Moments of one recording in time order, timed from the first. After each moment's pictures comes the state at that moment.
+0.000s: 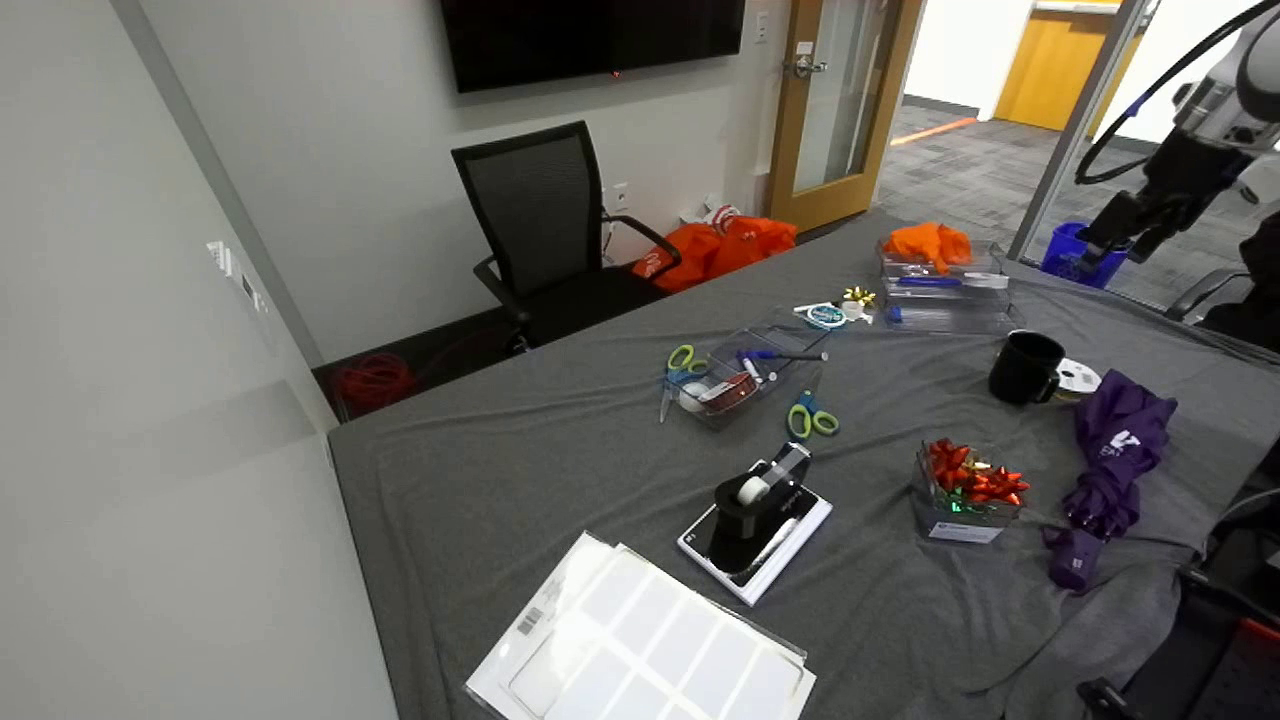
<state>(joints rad) -0.16 -0.21 -0.31 -2.39 -0.02 2.36 -0.22</state>
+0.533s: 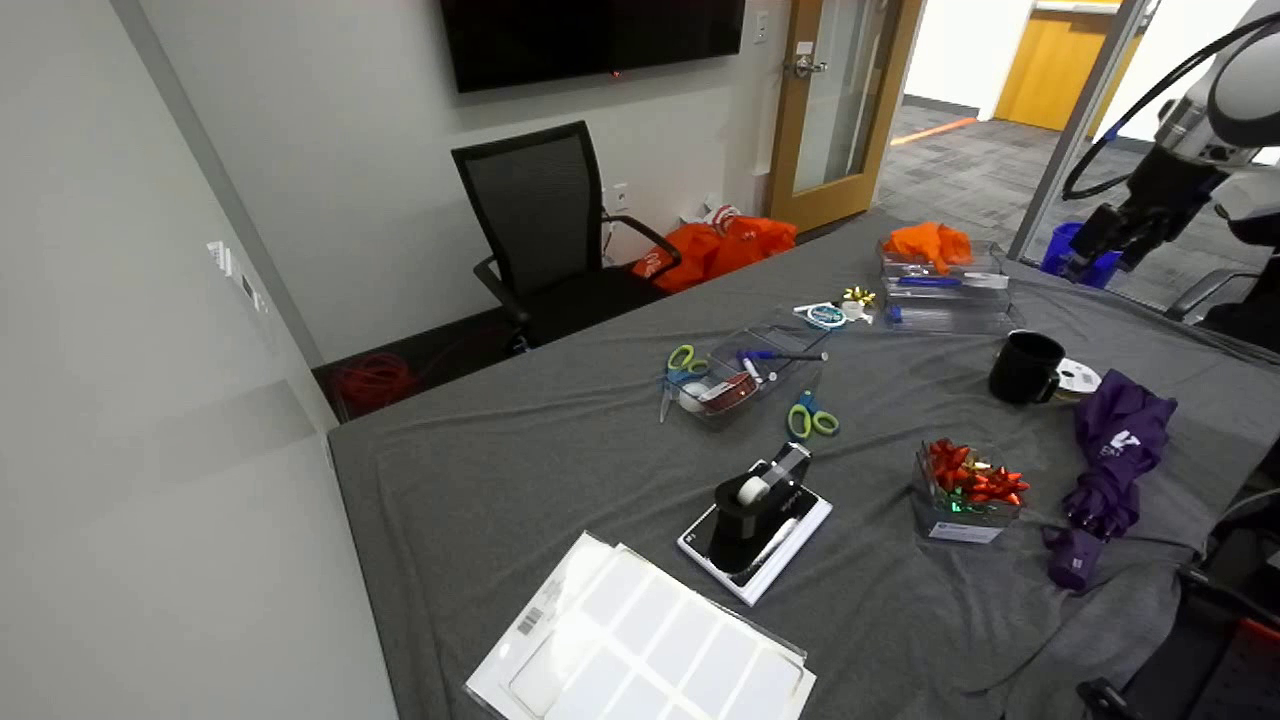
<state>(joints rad) -0.17 -0.15 -0.31 -2.39 -0.02 2.42 -0.20</state>
